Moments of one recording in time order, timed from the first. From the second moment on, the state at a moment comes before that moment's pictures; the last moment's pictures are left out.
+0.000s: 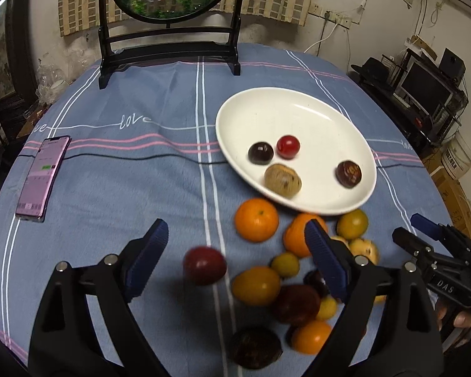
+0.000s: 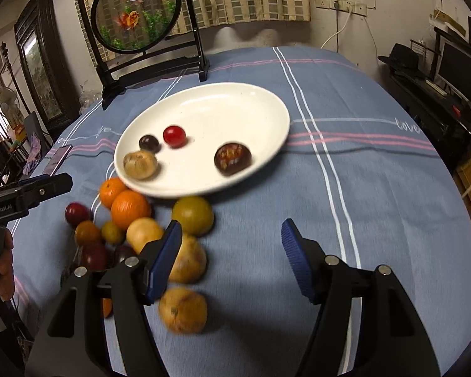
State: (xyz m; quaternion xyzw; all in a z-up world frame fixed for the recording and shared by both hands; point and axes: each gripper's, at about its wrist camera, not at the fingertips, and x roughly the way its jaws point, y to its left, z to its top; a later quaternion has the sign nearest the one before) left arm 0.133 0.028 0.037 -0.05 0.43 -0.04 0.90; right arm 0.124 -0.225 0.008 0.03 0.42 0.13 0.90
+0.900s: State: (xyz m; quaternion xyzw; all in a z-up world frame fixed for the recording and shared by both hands) left arm 0.032 0.042 -0.006 -0.05 0.47 -0.05 0.88; right arm 0.027 -0.171 -0.015 -0.04 0.42 0.20 0.88
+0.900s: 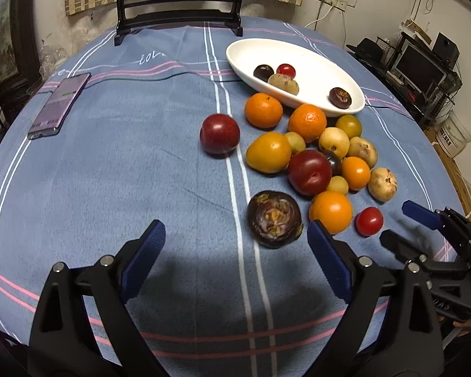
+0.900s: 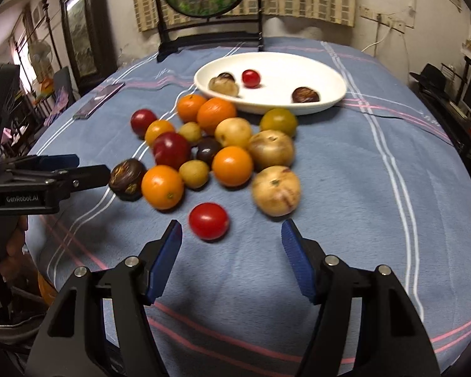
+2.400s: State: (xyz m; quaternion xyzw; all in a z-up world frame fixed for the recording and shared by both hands) left arm 0.043 0.009 -0.003 -0.03 0.46 -0.09 0.88; right arm 0.035 -0.186 -0.009 -0.03 0.40 0.20 0.89
